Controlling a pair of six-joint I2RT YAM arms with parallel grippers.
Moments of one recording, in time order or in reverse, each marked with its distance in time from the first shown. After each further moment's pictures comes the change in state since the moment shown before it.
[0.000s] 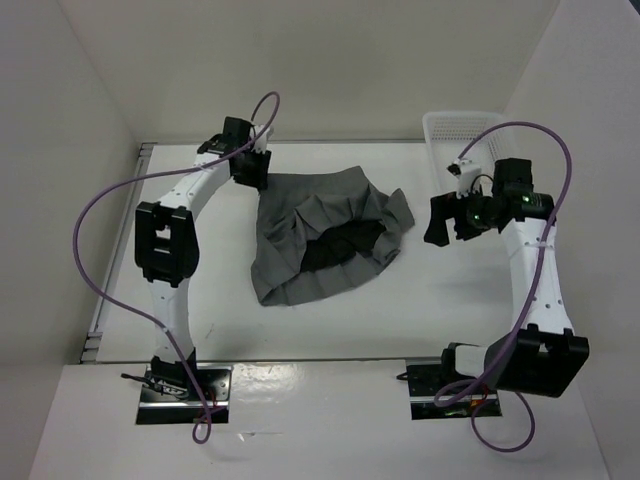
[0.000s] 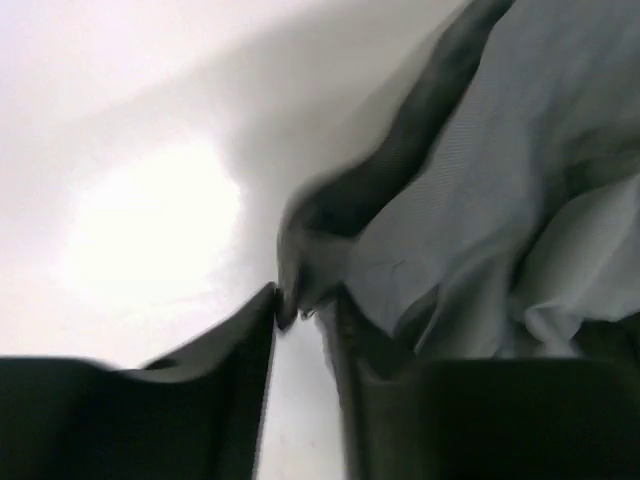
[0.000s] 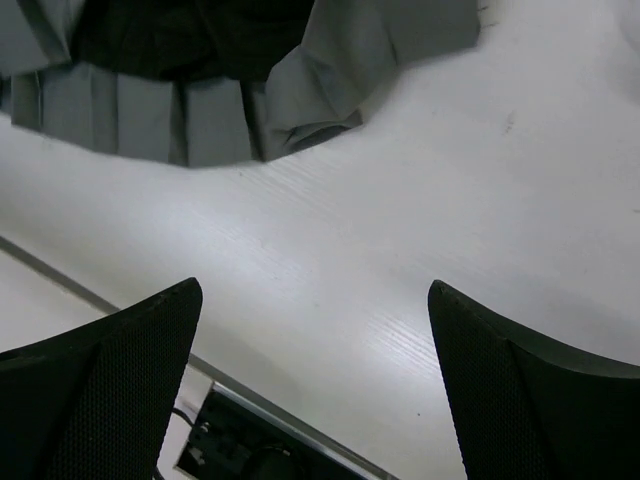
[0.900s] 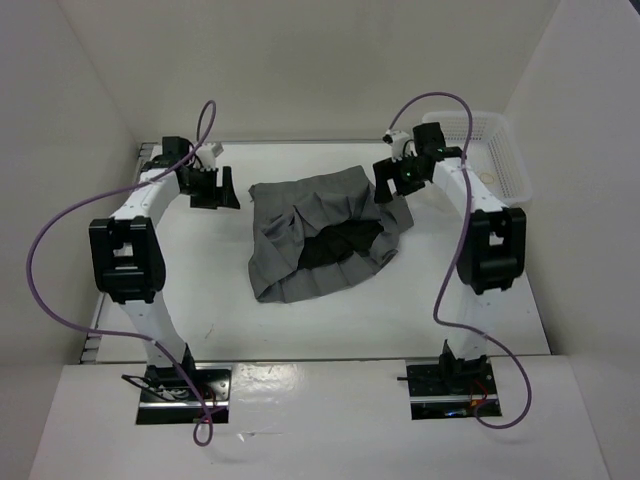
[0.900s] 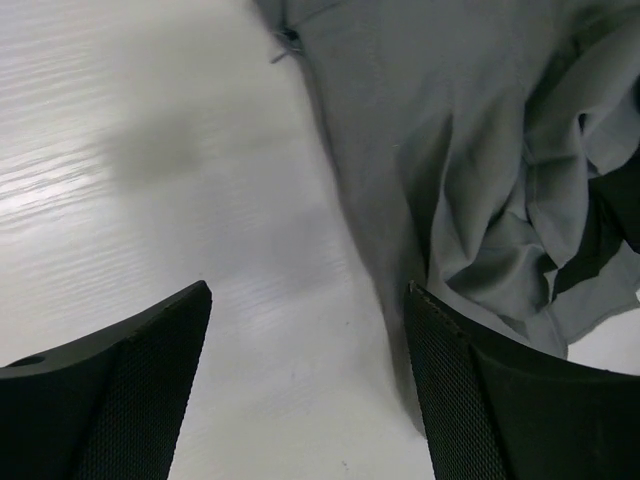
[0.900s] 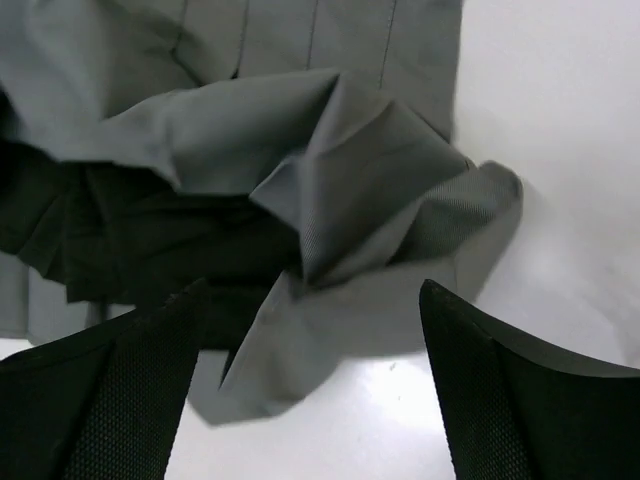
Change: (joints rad) left arm 0.271 -0.220 -0.307 0.010 0.279 0.035; right arm 0.317 0.672 0.325 0.386 0.130 0.130
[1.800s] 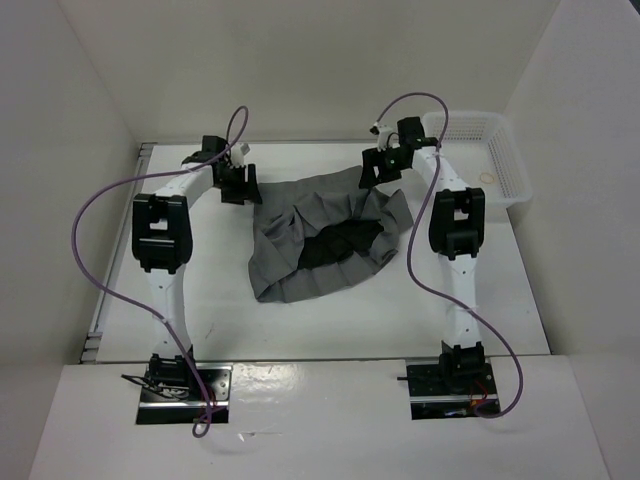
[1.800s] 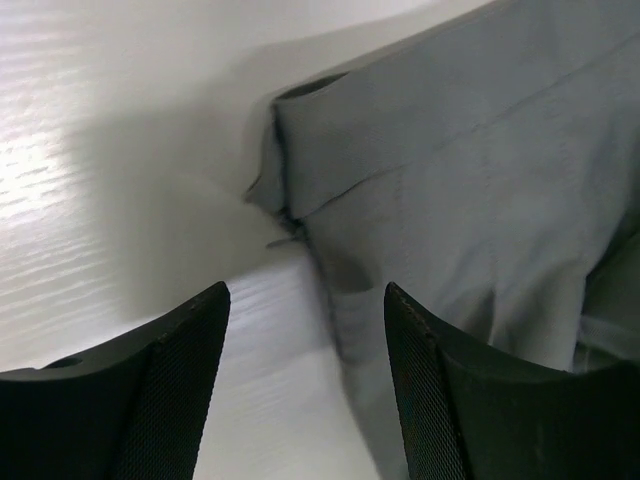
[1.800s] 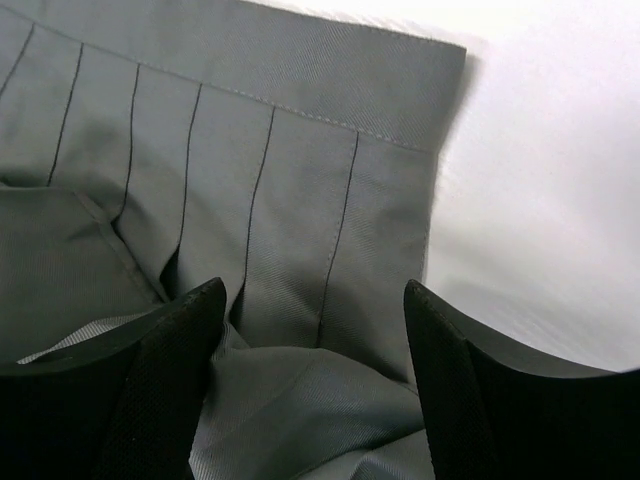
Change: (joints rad) left arm -0.111 0.374 0.264 0.095 -0.058 -0.140; right arm -0.009 0.562 0.569 -0.026 -0.163 0.067
